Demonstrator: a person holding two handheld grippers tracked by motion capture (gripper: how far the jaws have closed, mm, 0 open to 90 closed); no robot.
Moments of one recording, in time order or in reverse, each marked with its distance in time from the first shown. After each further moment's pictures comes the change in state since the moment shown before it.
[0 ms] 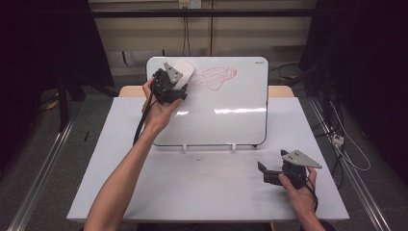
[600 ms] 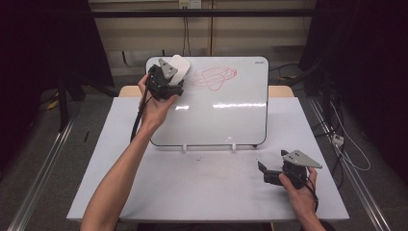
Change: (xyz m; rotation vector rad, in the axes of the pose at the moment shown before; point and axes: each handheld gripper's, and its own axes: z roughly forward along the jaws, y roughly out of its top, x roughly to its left) left arm 0.022 0.005 -0.004 -0.025 -0.001 -0.023; right arm -0.001 -0.001 0.000 0.003 -0.005 0.006
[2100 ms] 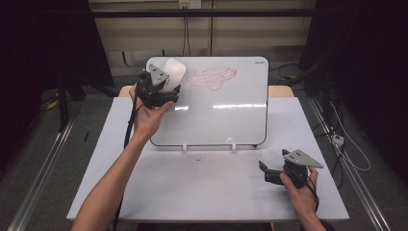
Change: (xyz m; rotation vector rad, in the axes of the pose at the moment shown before) left arm -0.001 -0.004 -0.038 -0.050 -0.052 -0.059; right arm -0.002 0.000 0.000 -0.006 -0.010 0.008
